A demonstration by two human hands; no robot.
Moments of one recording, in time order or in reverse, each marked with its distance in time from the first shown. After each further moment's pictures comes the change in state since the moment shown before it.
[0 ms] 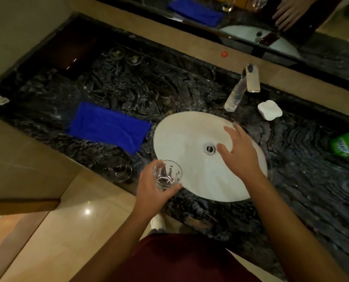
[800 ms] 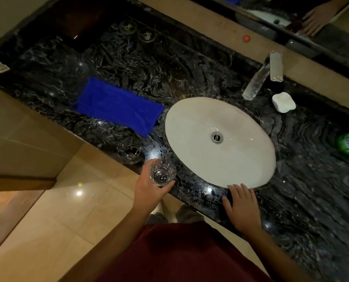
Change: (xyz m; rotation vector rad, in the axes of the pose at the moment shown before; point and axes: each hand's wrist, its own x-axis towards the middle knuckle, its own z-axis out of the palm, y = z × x) left_hand -0.026 -0.075 -0.022 0.040 0.069 -0.014; right_hand -0.148 0.085 0.108 -0.497 -0.256 0.061
